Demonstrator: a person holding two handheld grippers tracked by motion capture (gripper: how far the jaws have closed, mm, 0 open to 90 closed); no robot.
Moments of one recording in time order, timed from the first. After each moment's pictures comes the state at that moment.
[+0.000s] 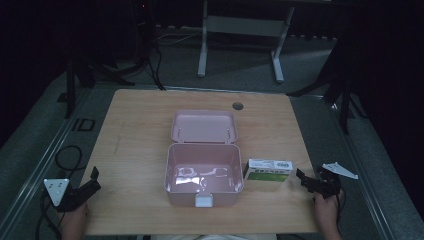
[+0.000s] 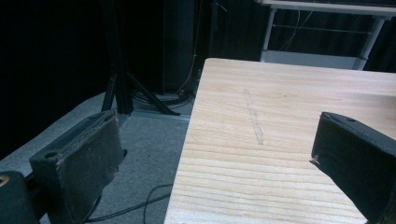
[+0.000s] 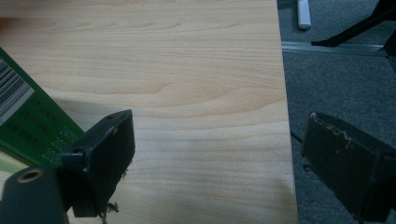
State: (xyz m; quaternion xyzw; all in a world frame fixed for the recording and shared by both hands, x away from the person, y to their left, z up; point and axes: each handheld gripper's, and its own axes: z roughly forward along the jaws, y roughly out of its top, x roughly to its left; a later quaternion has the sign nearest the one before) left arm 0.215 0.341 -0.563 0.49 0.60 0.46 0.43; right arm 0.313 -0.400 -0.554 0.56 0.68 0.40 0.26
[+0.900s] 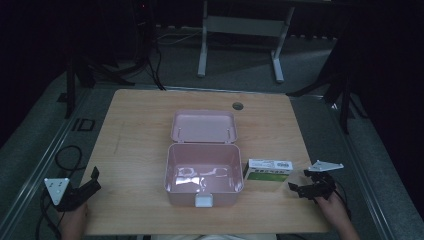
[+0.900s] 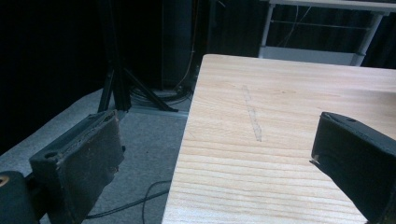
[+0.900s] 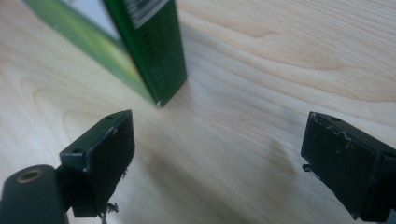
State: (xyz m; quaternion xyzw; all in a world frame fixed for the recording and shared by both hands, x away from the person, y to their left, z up) left arm 0.216 0.342 -0.563 0.50 0.60 0.46 0.42; right arm 0.318 -0.385 -0.541 0.41 0.84 0.32 0.14
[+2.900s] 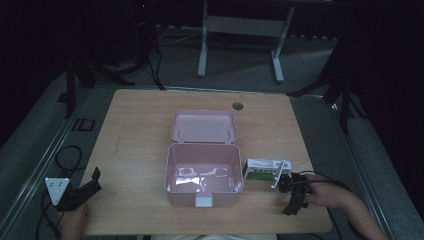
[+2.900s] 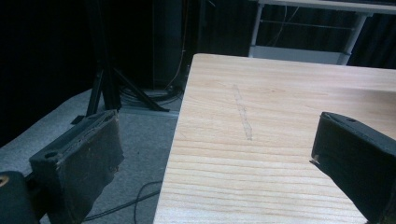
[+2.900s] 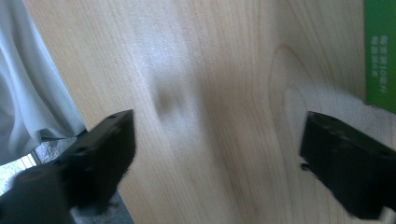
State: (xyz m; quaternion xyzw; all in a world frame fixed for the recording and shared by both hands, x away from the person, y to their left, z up) left arm 0.216 0.343 -0.563 0.51 0.59 0.45 0.44; right arm 0.315 -0.280 -0.505 0.13 0.99 0.00 -0.05
